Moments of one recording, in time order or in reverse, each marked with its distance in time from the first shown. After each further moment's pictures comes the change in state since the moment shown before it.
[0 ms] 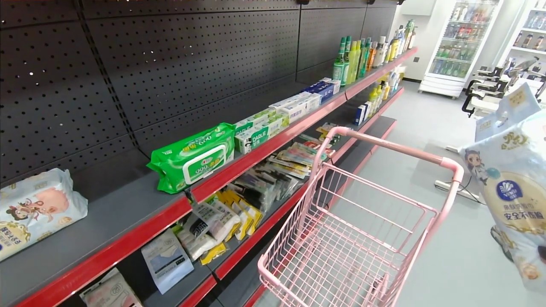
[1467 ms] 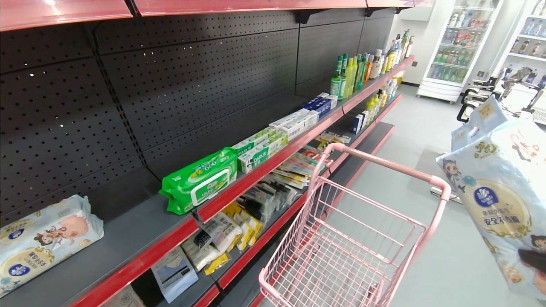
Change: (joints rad) left arm 0.000 0.000 0.000 0.000 -0.001 0.000; right arm -0.009 0.063 0.008 -0.009 0.057 -0.015
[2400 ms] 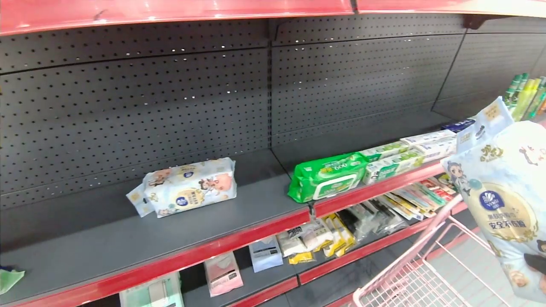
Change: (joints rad) left arm 0.000 0.000 0.000 -0.001 0.000 0.001; right arm -0.004 -0.037 0.020 0.000 -0.003 -0.011
